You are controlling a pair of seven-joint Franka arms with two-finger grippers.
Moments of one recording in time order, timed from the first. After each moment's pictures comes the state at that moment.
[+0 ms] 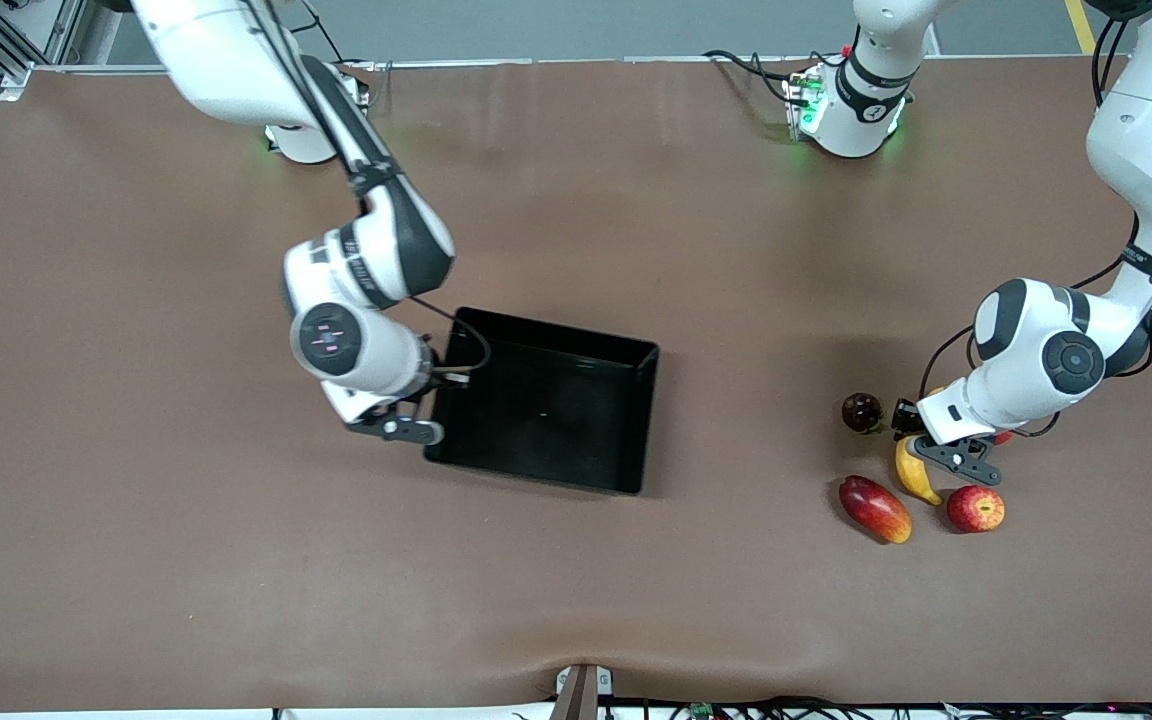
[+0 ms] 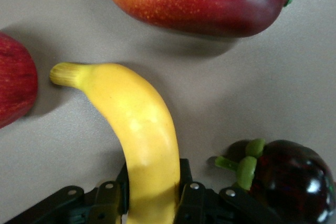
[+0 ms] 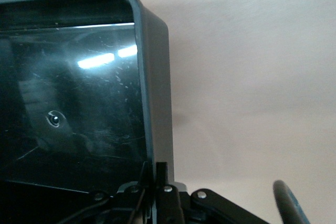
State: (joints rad) left arm 0.60 0.68 -0.60 -1.92 0.50 2.48 0.19; right arm 0.45 0.51 -0.05 -1.63 0.21 1.97 0.48
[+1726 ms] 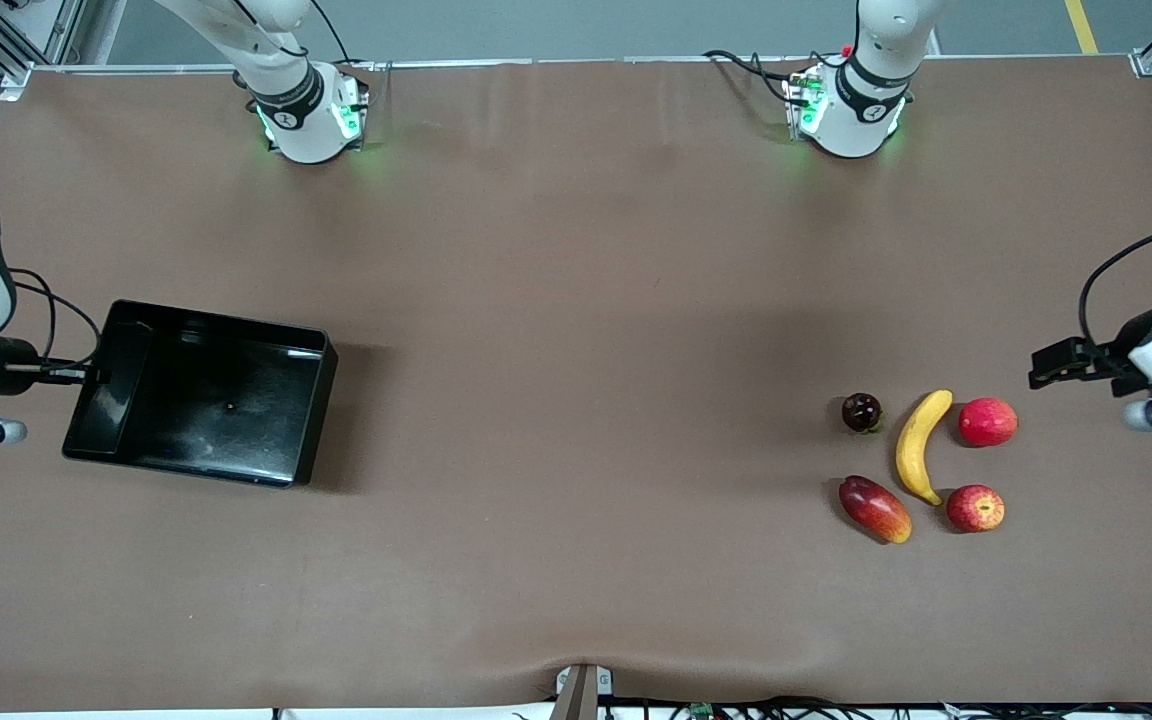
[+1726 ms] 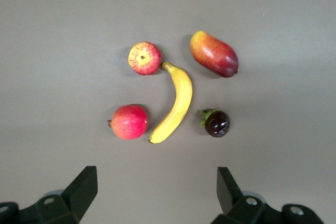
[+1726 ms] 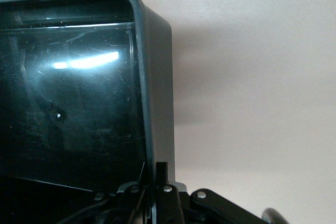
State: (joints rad) left arm 0.76 0.33 -0.83 -1.52 0.24 1.75 -0.05; right arm -0.31 0.43 -0.06 -1.75 0.08 1.92 -0.27
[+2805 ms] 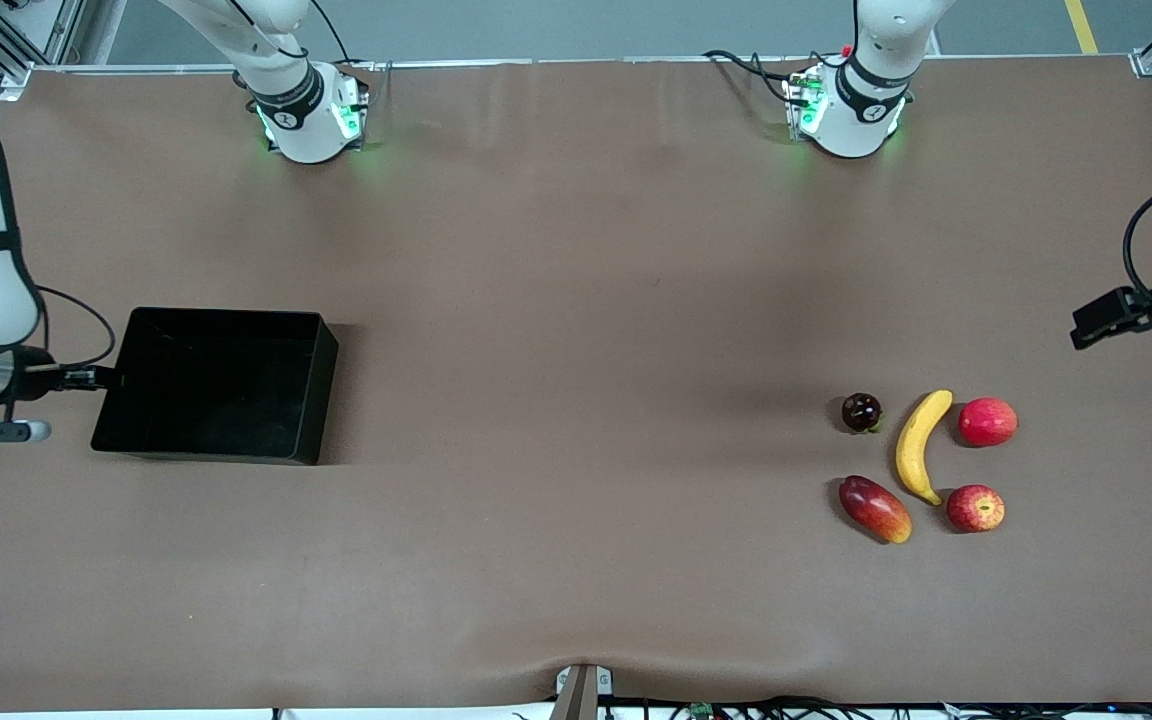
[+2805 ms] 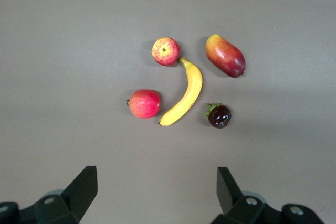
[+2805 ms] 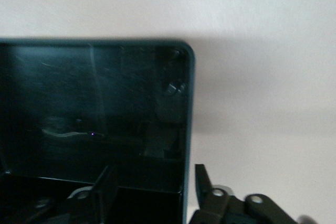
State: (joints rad) left arm 0.76 0.20 -0.84 -1.46 0.23 1.62 -0.14; right arm -0.32 0.46 -0.03 -1.71 0.09 1.95 -0.39
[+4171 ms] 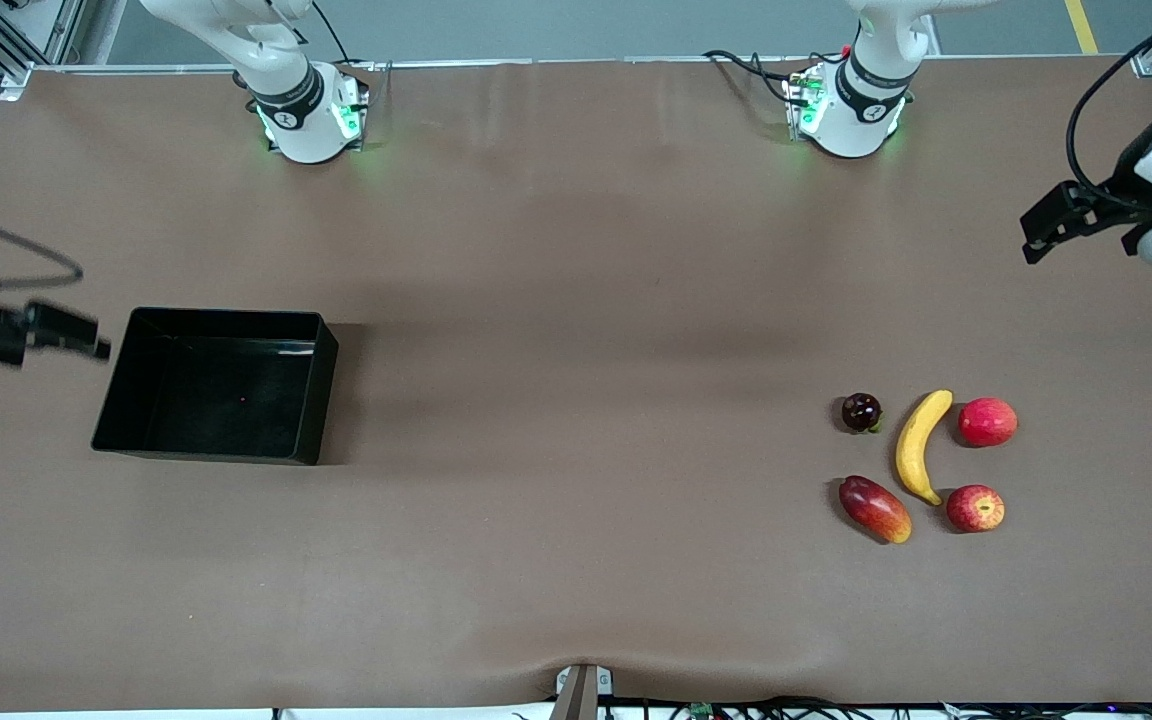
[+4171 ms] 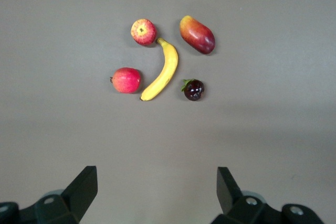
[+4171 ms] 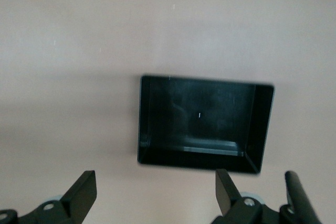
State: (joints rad) left arm 0.03 -0.07 -0.13 -1.60 0.07 1.57 -0.14; right arm 0.00 0.30 -0.01 -1.13 0.07 1.34 -0.03
